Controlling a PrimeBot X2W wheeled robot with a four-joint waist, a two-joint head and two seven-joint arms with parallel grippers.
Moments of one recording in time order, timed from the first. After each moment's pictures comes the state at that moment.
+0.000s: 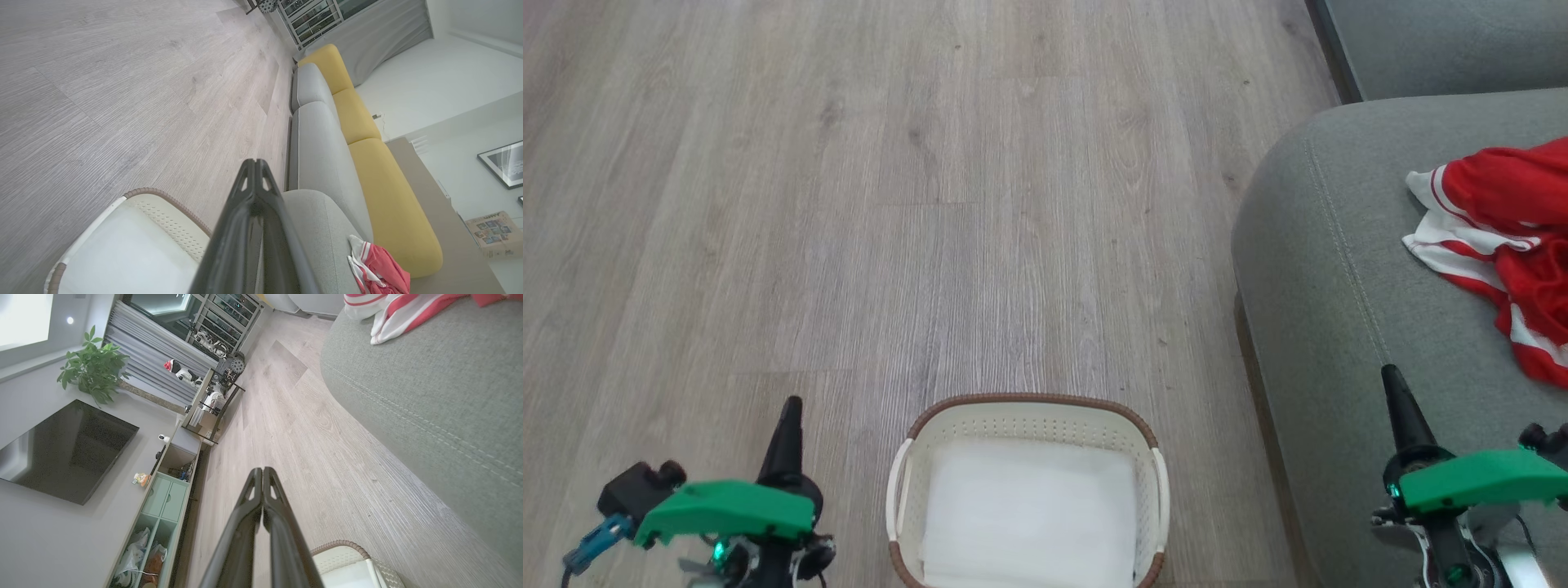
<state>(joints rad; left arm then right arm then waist) -0.02 0.06 -0.07 0.28 -1.06 -0.04 -0.04 -0.01 -0.14 -0.01 0.25 1.13 0.13 -0.05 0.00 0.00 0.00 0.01</state>
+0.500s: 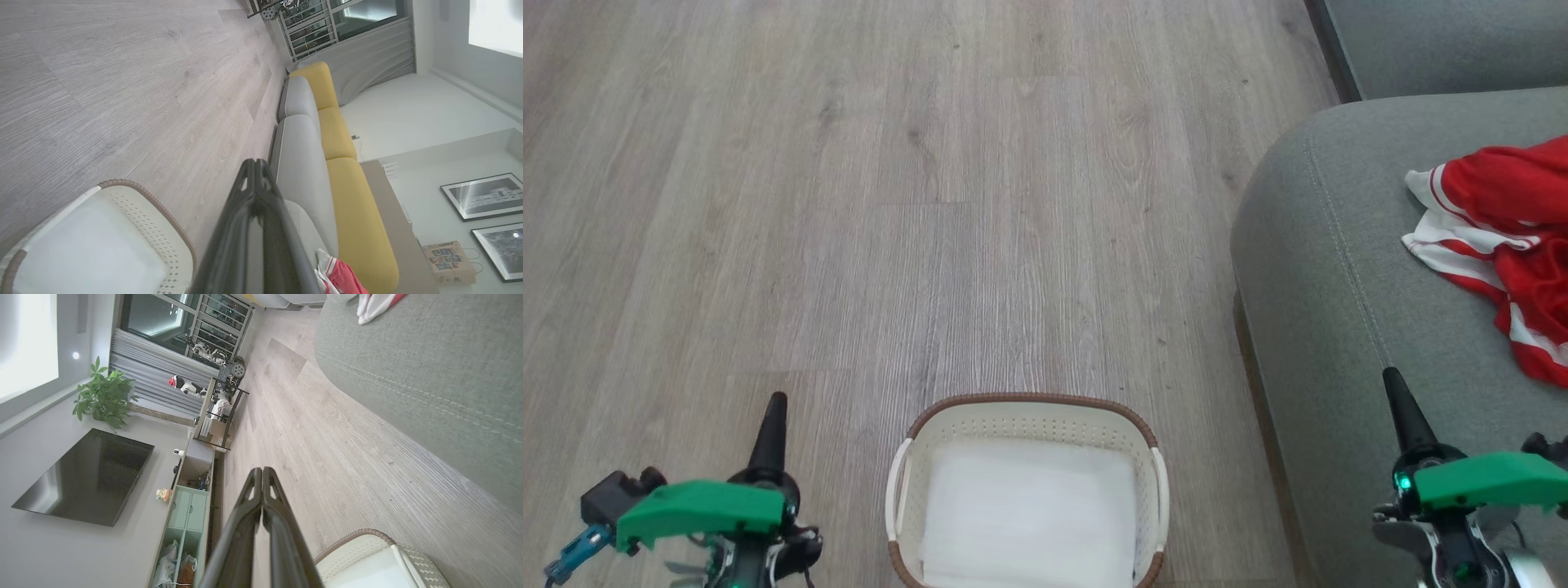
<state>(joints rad) -0.02 0.06 -0.02 0.28 -1.24 -0.07 0.00 -0.01 -0.11 -0.05 0.26 1.28 0.13 0.00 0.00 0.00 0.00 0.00</state>
